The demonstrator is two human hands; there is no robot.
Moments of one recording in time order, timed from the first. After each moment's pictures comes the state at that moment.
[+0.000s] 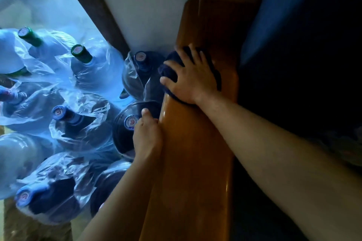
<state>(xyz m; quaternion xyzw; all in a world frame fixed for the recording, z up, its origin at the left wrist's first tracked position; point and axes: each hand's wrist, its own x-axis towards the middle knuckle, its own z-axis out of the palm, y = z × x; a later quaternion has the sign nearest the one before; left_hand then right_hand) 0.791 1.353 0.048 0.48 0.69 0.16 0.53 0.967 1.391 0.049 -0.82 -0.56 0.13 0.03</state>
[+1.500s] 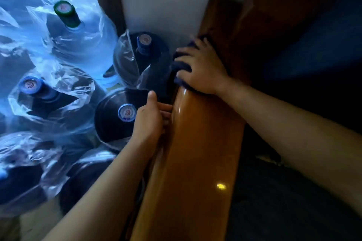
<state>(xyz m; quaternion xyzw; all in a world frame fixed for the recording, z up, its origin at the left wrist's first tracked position) 0.777 1.401 0.026 0.36 0.61 0.15 0.69 0.980 1.432 0.054 -0.71 -0.69 0.12 -0.02</state>
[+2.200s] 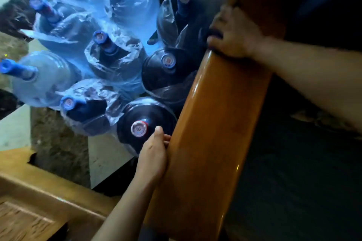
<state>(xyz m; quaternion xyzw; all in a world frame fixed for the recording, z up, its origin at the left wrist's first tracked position) 0.603 1.199 0.056 0.41 0.69 0.08 0.59 0.928 1.362 0.087 -0.67 -0.73 0.08 -0.12</state>
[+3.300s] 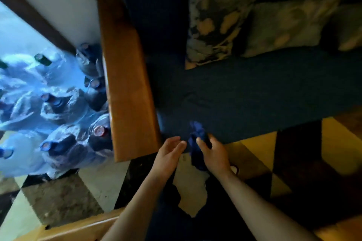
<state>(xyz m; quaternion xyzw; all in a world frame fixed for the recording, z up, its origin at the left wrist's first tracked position) 0.623 0.937 0.202 0.57 0.45 -0.11 0.68 0.711 0.793 0.166 -0.84 -0.02 0.30 0.46</state>
